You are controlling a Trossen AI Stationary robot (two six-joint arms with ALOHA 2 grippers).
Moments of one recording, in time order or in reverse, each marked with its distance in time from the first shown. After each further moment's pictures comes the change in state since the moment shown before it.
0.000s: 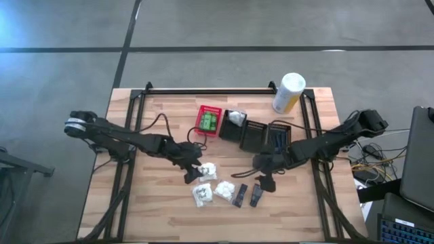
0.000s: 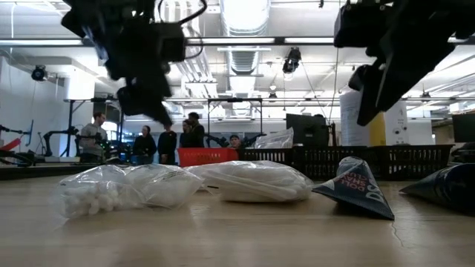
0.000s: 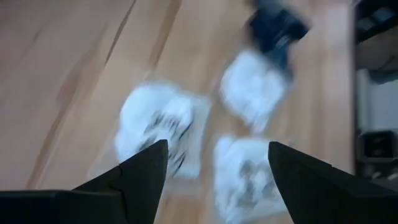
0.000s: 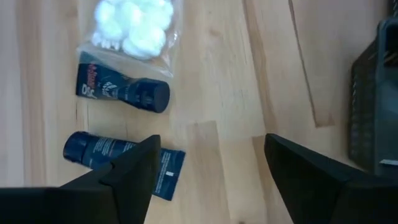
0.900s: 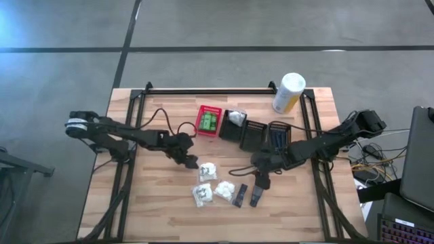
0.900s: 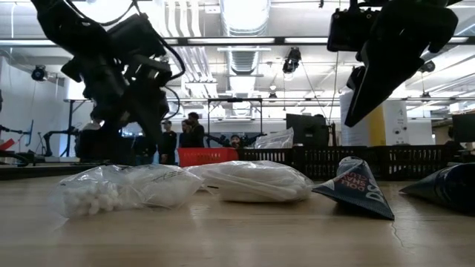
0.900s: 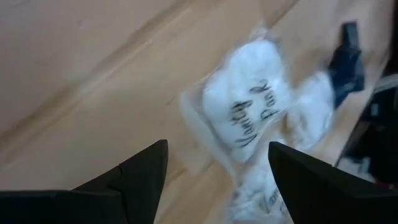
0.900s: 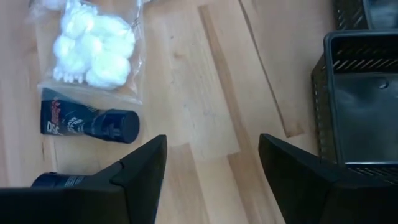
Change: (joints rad) left arm 0.183 0.009 -0.238 0.191 0.200 -0.494; right arm -0.006 0.024 0.000 0.029 0.127 0.077
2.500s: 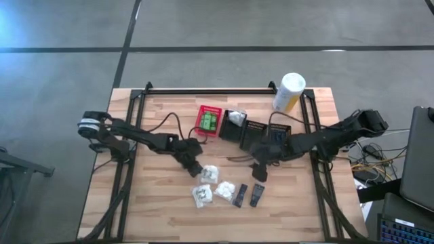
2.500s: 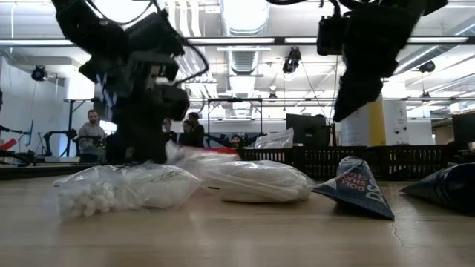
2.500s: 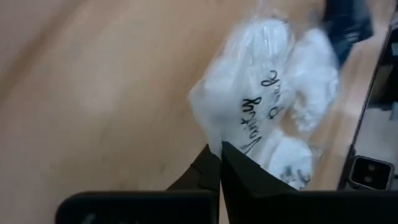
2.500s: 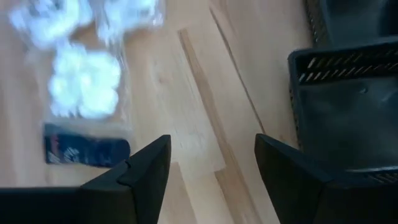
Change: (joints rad) left arm -0.054 0.153 0.121 0.014 0.037 0.245; right arm -0.115 -0.037 0.000 0.019 -0.071 0.000
